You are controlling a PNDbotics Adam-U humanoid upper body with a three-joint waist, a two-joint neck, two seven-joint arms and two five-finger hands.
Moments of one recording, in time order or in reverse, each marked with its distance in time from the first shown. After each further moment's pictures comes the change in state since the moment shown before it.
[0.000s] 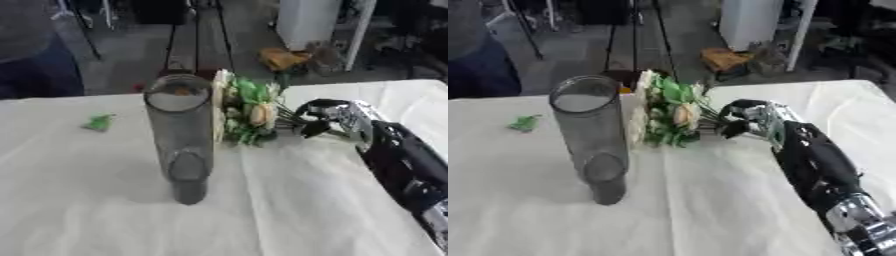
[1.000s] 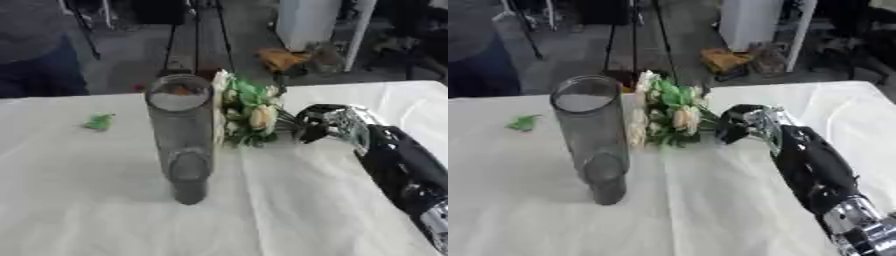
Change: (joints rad) left arm -0.002 -0.008 0.000 0.000 0.000 0.000 0.000; right arm 0.002 0.011 -0.001 0.009 0.045 -0.007 0.002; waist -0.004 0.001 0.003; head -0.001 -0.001
